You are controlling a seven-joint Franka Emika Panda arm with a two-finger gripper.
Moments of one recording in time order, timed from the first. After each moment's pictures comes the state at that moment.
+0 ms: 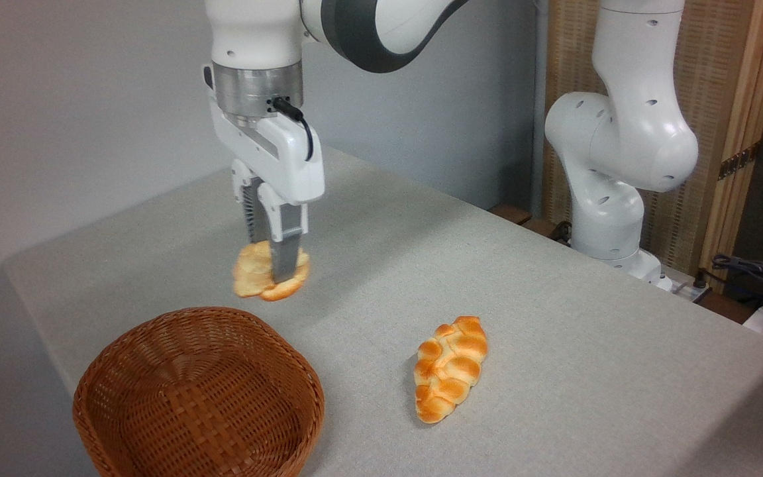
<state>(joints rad) -0.16 -0.10 0.02 -1.94 -0.07 2.01 0.74</state>
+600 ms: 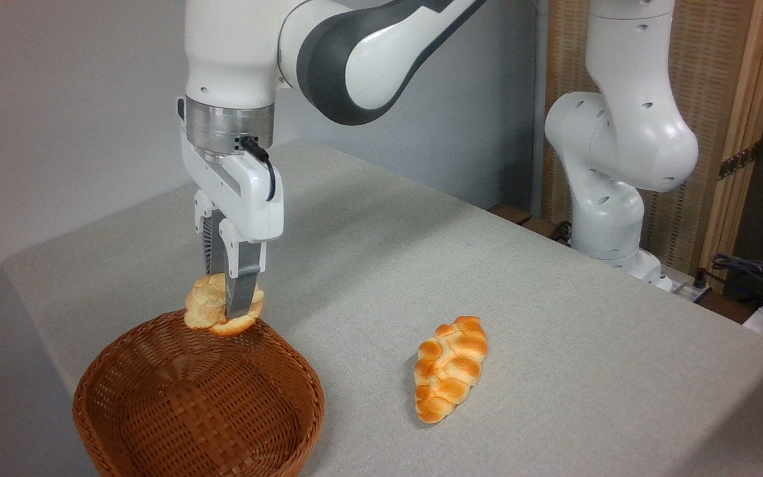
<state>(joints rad) -0.16 0.00 0.00 -1.93 -0.07 2.21 0.74</state>
